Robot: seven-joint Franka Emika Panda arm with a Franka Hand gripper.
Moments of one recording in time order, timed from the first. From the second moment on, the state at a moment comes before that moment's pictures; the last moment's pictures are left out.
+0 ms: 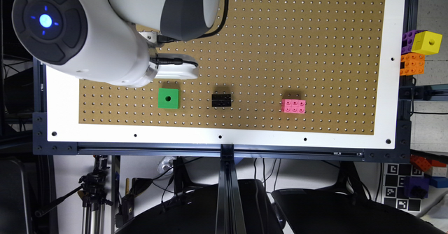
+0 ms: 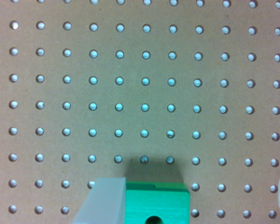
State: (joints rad) arm -0.30 0.27 0.06 -2.07 -0.01 2.36 0.53
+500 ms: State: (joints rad) arm -0.30 0.27 0.05 -2.07 -0.01 2.37 0.53
